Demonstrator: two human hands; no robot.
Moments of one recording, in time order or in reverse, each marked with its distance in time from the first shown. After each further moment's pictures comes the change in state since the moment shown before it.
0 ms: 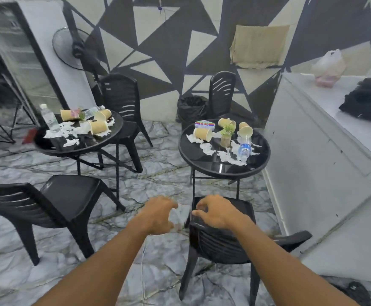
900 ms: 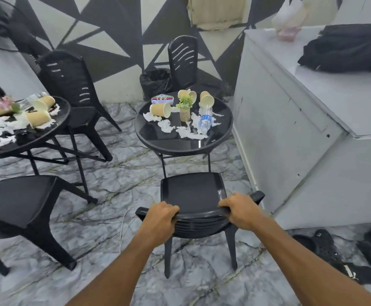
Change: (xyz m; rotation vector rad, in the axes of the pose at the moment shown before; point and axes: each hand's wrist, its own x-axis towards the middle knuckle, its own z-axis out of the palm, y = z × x) left_hand 0.077 0.140 0.105 -0.145 0.264 0.234; right_hand -0.067 0.228 0.015 -0.174 0.121 0.006
